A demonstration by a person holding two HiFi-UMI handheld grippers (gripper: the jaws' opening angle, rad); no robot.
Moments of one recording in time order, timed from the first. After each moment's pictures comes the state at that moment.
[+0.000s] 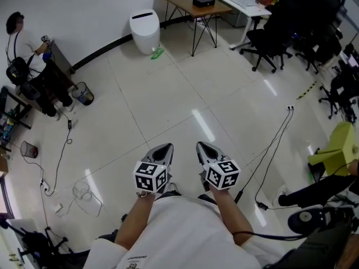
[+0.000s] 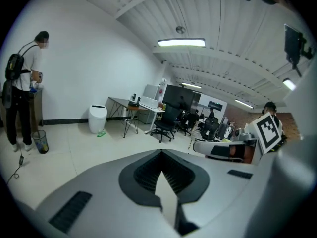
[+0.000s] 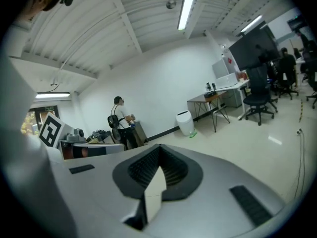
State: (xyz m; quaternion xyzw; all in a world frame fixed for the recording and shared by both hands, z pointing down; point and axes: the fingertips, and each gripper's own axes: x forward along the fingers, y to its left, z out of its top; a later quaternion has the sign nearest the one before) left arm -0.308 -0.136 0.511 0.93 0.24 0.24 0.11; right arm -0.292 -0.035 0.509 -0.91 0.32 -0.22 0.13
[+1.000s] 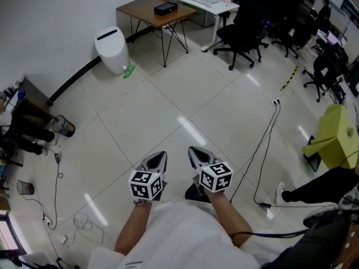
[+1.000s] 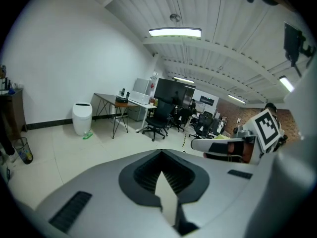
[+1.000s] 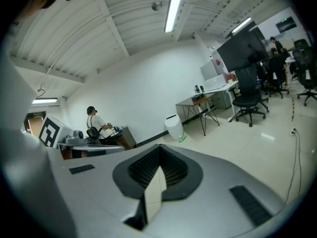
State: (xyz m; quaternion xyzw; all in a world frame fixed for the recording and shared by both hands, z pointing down) left arm -0.182 -0.025 0.526 0.92 0.30 0.26 0.08; right arm -0.174 0.071 0.522 -0.93 0.27 -0.22 0.15
